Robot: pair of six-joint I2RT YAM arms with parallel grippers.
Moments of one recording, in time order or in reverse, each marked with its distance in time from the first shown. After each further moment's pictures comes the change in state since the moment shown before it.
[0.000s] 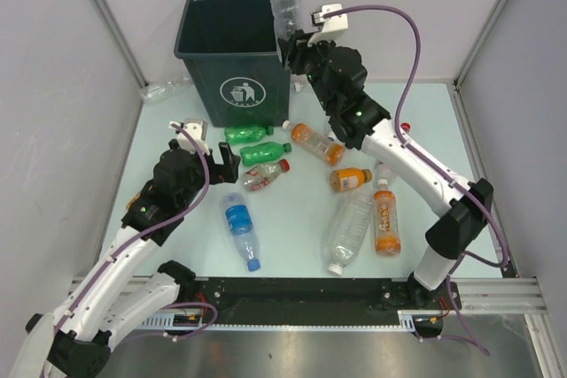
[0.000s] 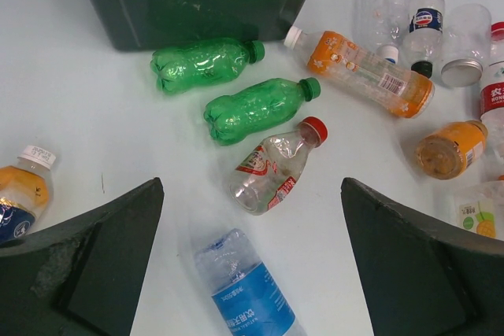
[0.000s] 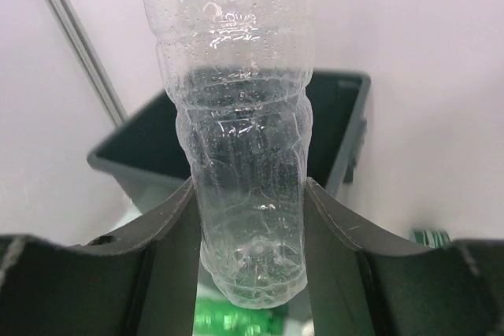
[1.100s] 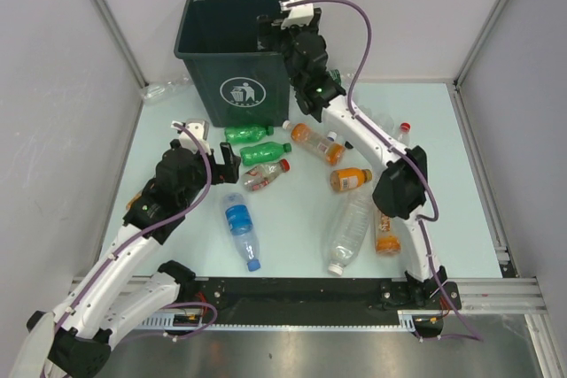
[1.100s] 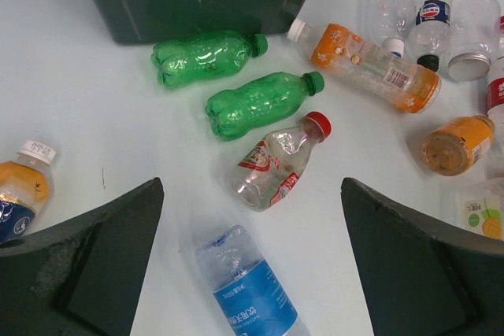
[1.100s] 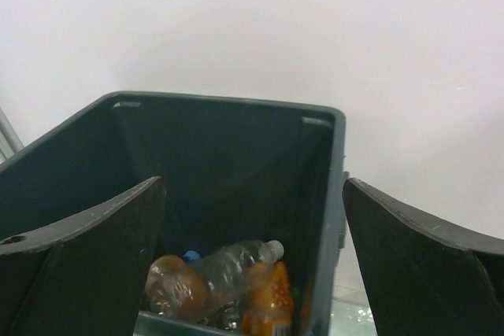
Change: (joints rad) left arm 0.000 0.015 0.000 -0.007 -0.002 0.000; right arm -0.044 0.518 0.486 0.154 0.059 -0.180
